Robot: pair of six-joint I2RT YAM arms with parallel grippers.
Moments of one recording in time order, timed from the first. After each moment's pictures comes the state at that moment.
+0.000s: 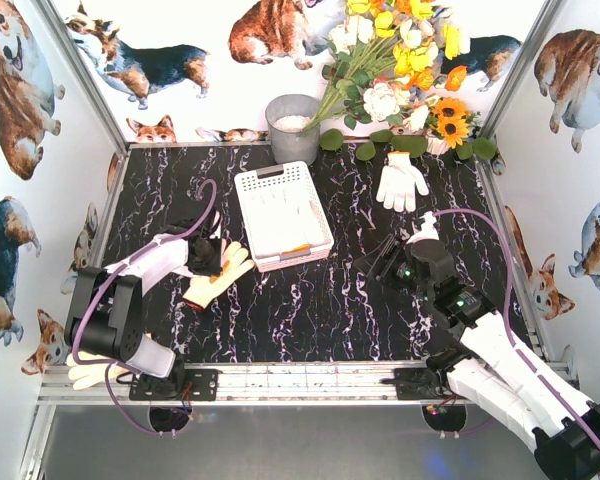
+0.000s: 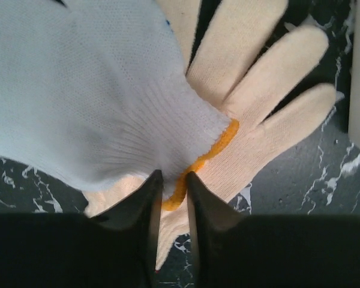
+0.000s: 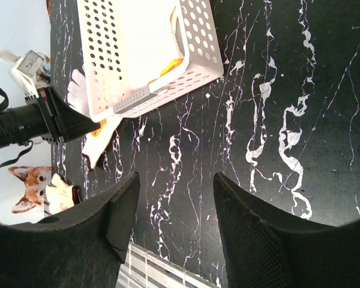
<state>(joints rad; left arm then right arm) -0.22 1.51 0.84 -0.52 0.00 -0.24 0.50 0.72 0.56 -0.32 -0.05 0.86</state>
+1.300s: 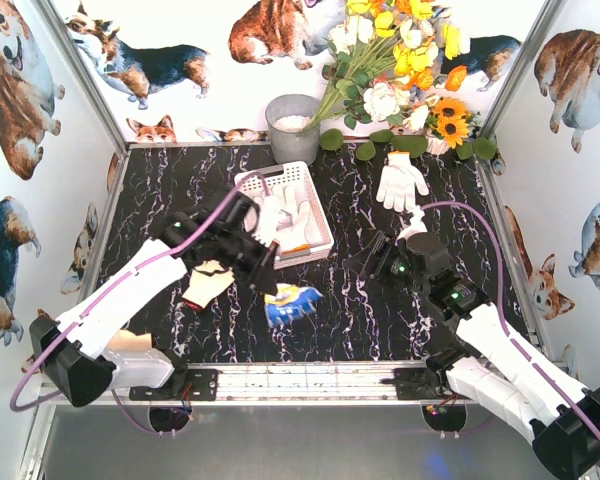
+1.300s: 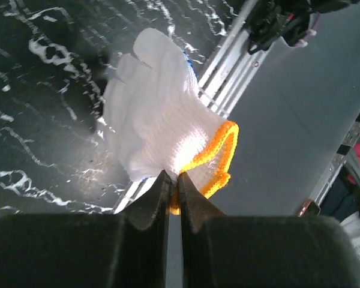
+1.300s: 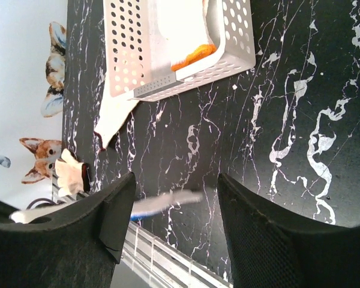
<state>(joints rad) -0.64 1.26 1.24 -1.00 0.58 -0.14 0.50 0.80 0.59 -0.26 -0.17 0.83</state>
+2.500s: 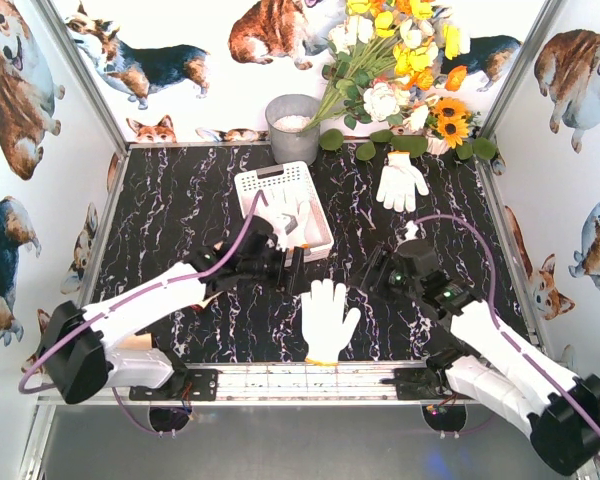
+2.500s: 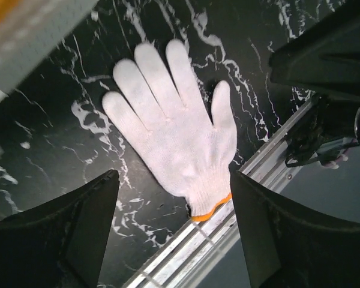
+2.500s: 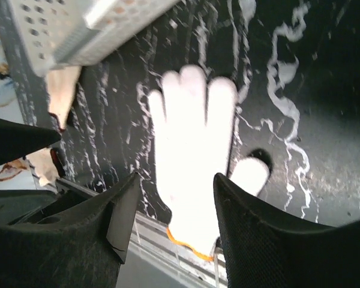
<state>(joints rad) -0.78 1.26 0.90 -0.37 0.25 -0.48 0.50 0.83 0.54 -0.38 -0.17 0.89</state>
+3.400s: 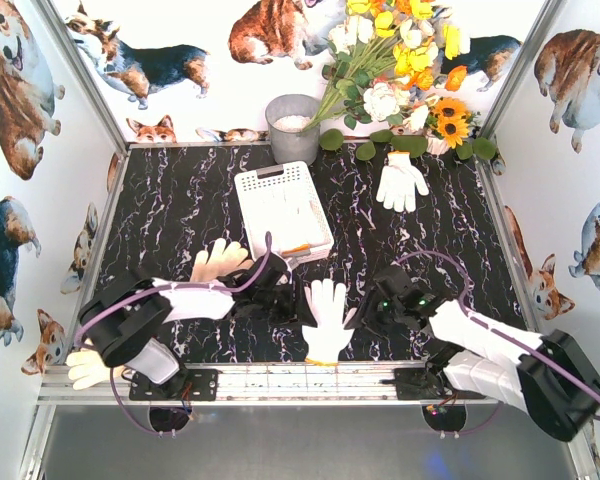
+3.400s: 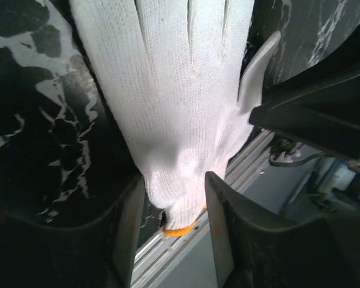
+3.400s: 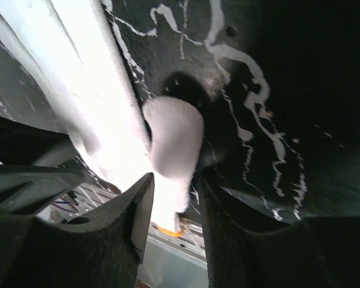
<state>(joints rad) -0.84 1.53 0.58 0.10 0.41 -0.98 0.63 1.02 0.36 -0.39 -0.24 1.13</state>
